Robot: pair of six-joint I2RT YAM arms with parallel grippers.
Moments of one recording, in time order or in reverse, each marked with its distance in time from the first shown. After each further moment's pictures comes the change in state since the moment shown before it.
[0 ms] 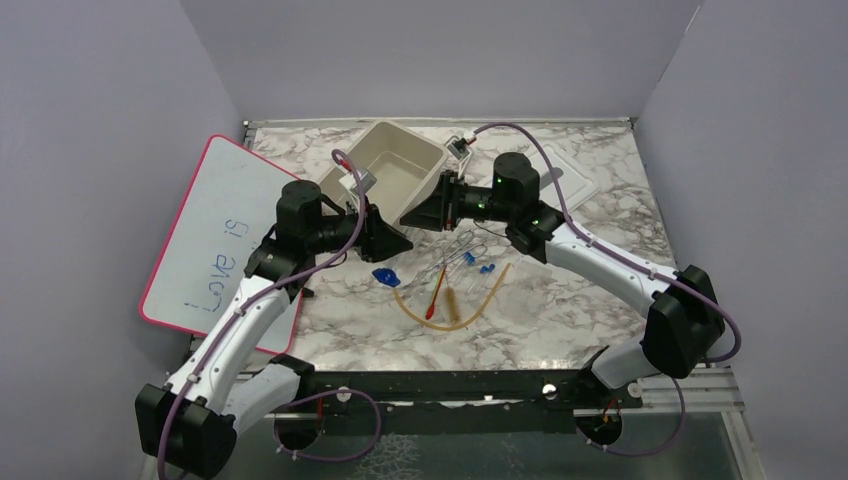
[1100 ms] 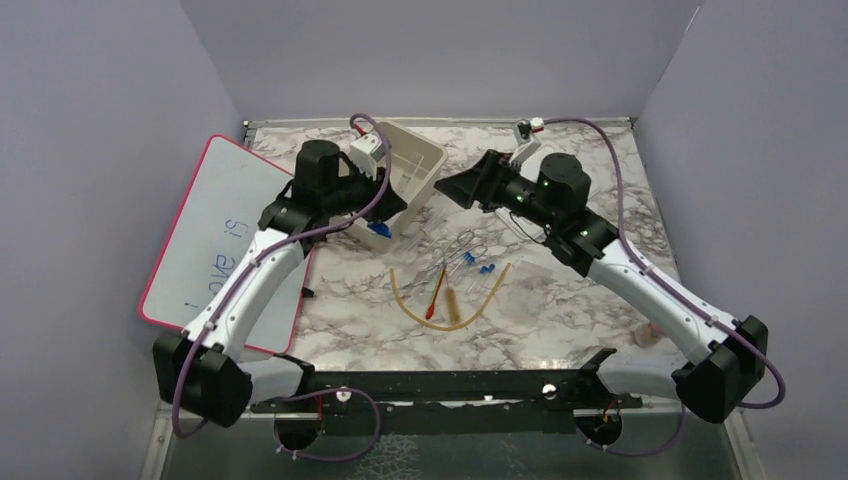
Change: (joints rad) left arm -0.010 0.175 0.223 -0.150 -0.257 0.226; right arm -0.047 -0.208 -0.012 -0.153 0.362 0.015
